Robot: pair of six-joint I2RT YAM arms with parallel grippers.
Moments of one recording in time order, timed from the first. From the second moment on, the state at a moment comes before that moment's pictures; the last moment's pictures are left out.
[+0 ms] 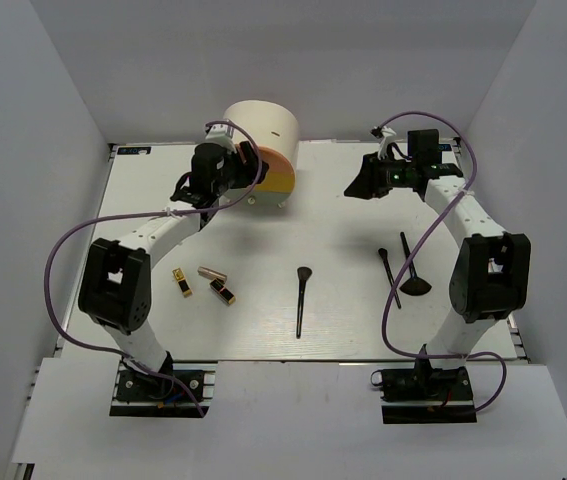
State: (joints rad) left arm -0.36 1.70 1.22 0.22 0.08 -0.44; right arm 0.13 1.73 1.42 -0.42 -0.83 -0.07
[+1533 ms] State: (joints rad) left arm -0.36 1.75 1.10 0.29 -0.01 -0.47; right arm 0.11 1.71 1.36 -0.42 -0.82 -0.09
